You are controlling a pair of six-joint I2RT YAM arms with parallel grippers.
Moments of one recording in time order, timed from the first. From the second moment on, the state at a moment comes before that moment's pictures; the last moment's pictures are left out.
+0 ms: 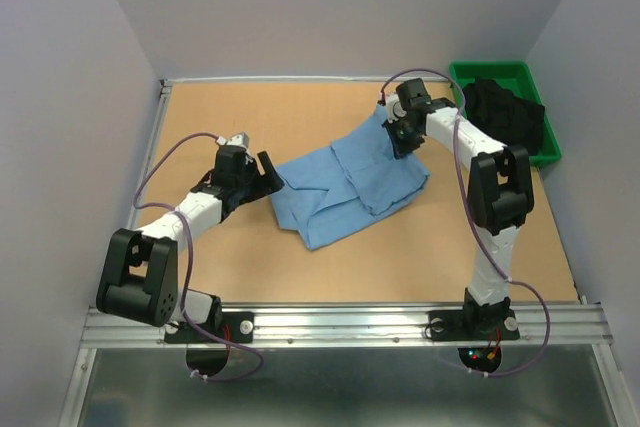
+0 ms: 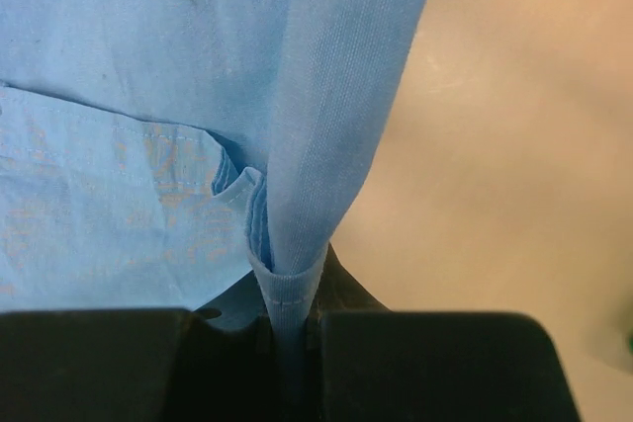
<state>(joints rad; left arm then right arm) -0.27 1.36 0.71 -0.06 0.09 -0.57 0.28 2.03 1.65 -0.71 -0.12 -0.15</state>
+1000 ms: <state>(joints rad) -0.28 1.60 0.69 0.12 0.33 -0.75 0.41 2.05 1.80 -0.79 0.33 -0.32</state>
